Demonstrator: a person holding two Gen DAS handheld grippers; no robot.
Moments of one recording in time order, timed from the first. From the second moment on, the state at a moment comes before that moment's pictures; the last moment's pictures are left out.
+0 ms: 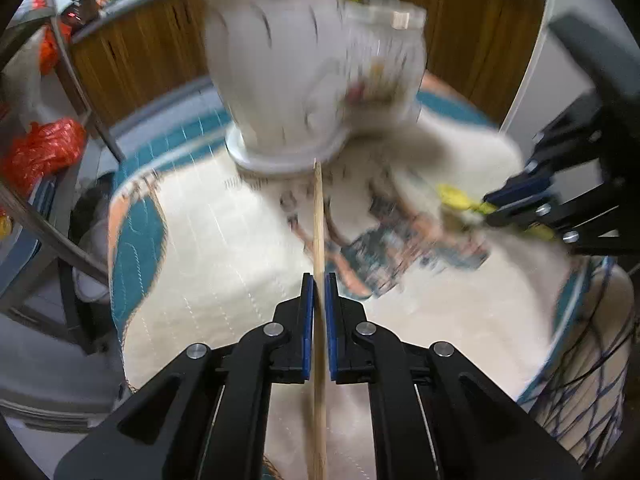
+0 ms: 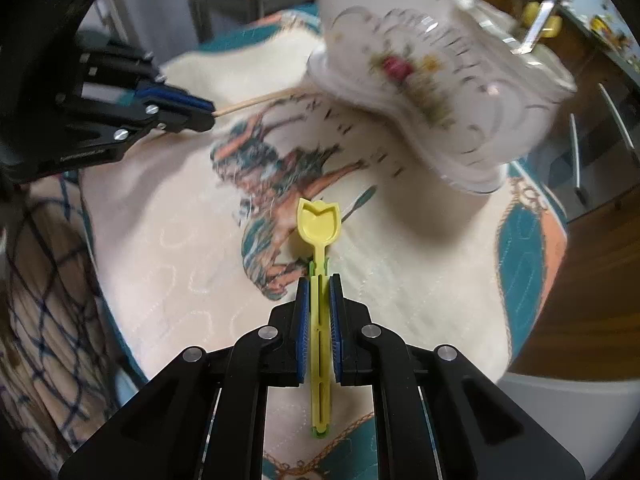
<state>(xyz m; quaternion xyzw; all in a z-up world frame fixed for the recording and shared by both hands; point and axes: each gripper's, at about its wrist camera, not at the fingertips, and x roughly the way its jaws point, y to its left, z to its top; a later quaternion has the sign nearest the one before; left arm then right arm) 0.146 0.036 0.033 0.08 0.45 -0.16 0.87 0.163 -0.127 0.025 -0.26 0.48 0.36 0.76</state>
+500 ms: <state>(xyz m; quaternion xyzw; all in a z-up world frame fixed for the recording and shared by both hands) 0.114 0.057 0.108 -0.05 0.24 -0.17 0.95 0.156 -0.184 0.094 -0.04 0.33 0.40 0.85</state>
